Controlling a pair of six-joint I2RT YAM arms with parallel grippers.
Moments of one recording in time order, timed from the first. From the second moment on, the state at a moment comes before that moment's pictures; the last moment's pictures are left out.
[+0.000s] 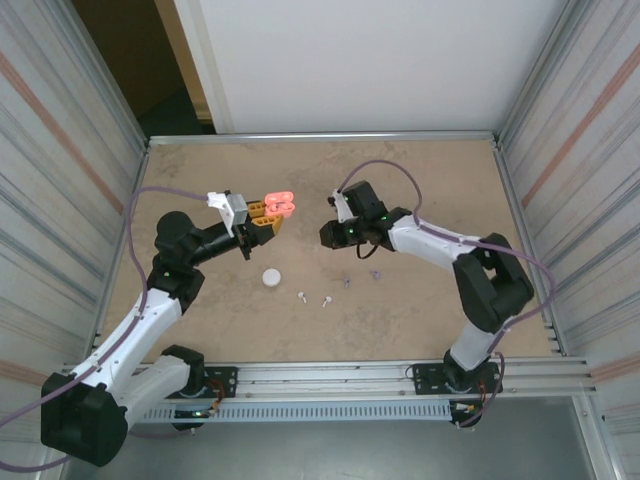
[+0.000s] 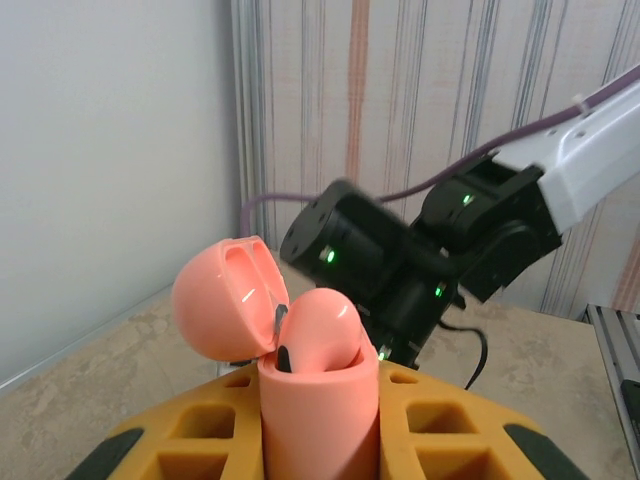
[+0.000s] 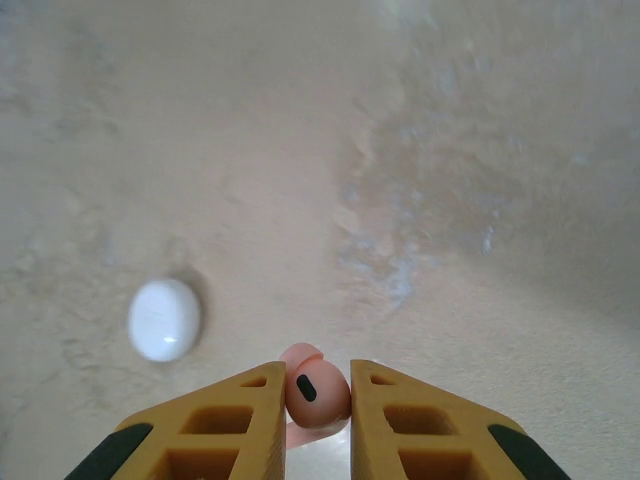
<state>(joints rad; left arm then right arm) -0.33 0.94 0.62 0.42 0.78 -0.06 0.62 1.67 1.12 -0.27 -0.31 0.37</state>
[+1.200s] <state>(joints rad) -0.33 0.95 0.62 0.44 0.81 -0.08 0.68 1.29 1.18 -0.26 -0.28 0.04</state>
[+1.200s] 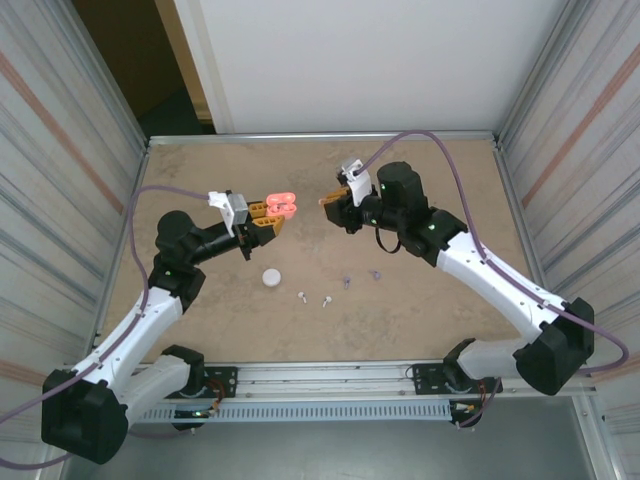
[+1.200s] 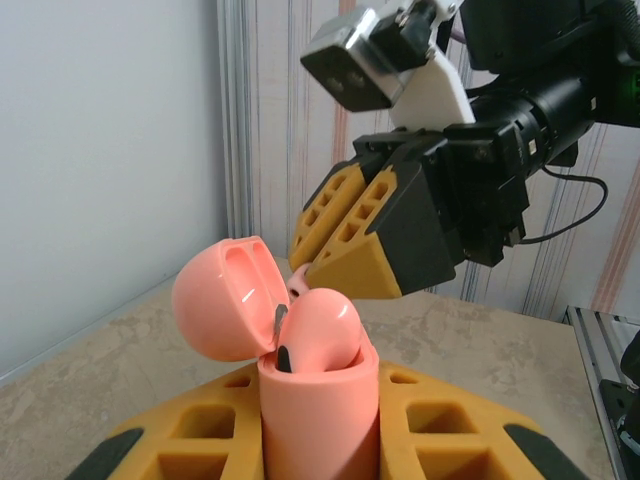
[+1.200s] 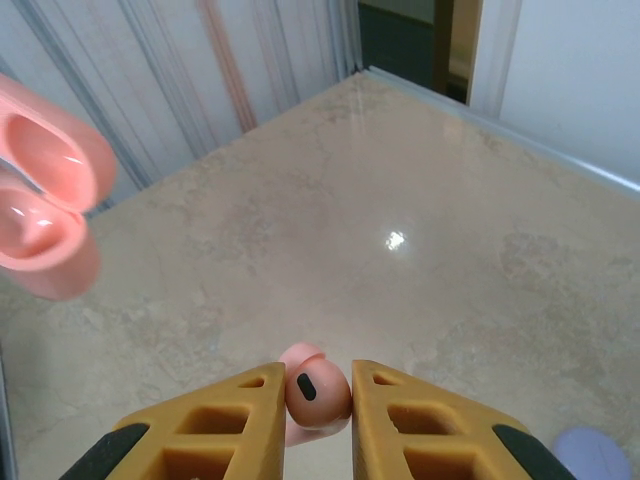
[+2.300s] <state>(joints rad) -0.33 0.95 0.62 0.44 0.81 -0.08 0.78 1.30 1.25 -0.13 -0.37 -0.07</state>
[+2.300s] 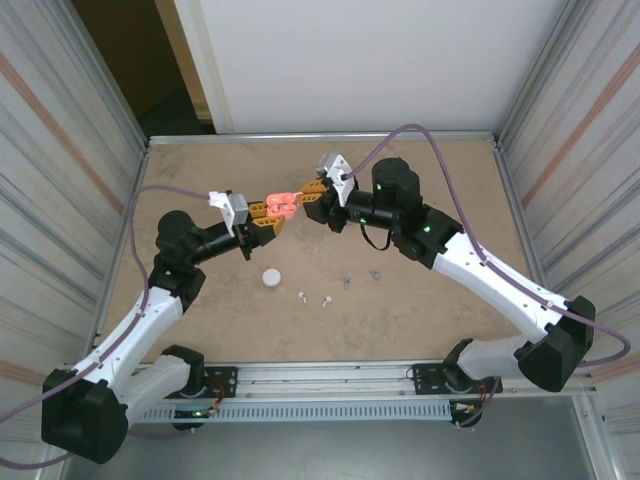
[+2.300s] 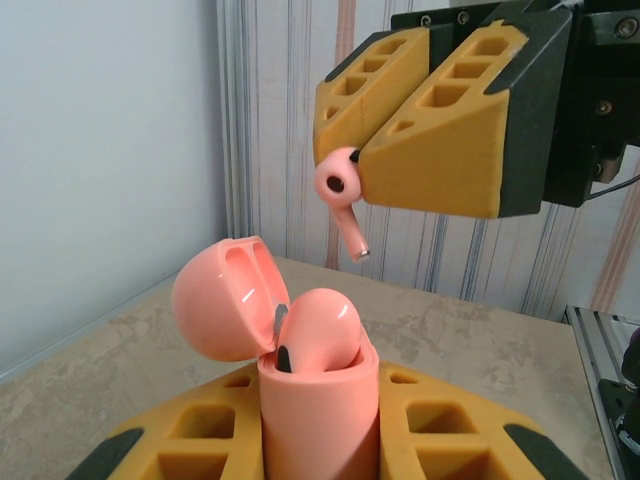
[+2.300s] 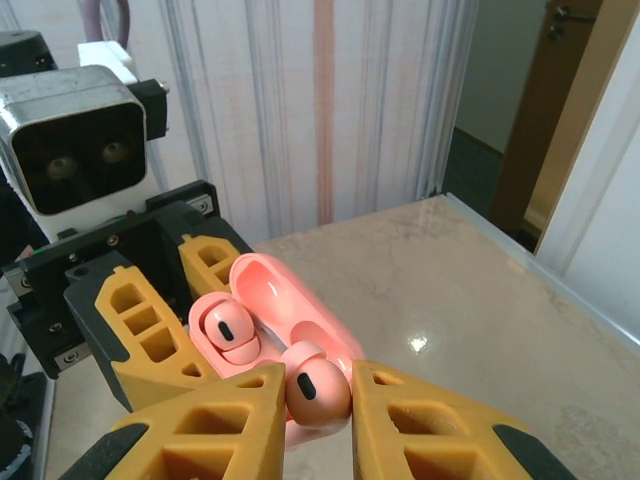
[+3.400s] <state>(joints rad) -0.33 0.95 0.62 0.44 0.82 -0.08 0.80 1.36 1.27 -0.14 -0.37 -0.12</state>
